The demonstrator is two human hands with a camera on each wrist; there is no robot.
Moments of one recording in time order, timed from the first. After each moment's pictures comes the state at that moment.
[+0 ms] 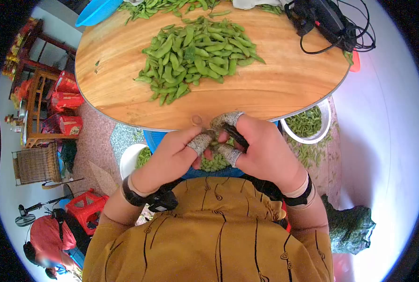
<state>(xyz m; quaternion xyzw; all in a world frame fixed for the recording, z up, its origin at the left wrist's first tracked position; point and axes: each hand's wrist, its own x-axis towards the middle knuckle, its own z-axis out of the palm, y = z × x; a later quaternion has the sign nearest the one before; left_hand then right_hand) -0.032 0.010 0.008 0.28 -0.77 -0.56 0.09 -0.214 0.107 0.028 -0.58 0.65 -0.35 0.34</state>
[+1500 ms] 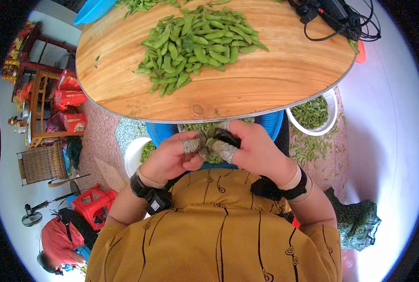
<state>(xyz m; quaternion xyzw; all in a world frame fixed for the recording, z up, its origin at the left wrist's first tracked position) -0.010 0.016 -0.030 0.31 -0.27 -0.91 0.04 -0.203 0.114 -0.017 -0.49 0.60 -0.38 0.51</state>
